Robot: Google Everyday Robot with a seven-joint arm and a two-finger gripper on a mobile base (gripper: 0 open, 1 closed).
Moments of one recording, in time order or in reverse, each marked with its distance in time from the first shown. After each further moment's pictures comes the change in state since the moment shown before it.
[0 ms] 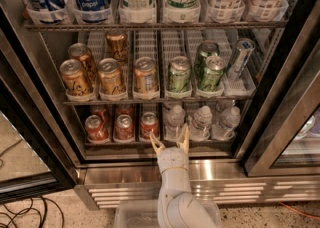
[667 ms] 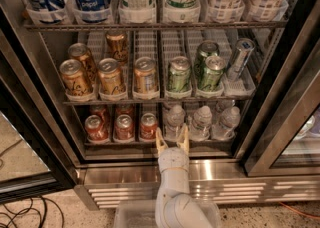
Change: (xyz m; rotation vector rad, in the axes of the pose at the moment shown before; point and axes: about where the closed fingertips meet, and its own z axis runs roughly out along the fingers) arm 0.003 -0.009 0.001 0.073 -0.013 -0.026
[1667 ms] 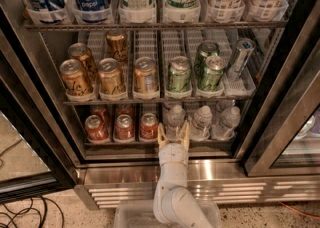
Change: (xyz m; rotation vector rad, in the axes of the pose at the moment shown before) arm 0.011 -0.004 0.021 0.052 0.007 0.027
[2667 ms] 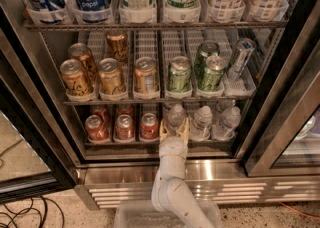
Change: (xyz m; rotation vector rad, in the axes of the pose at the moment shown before) arm 0.005 -0.005 0.029 0.065 -0.018 -0.007
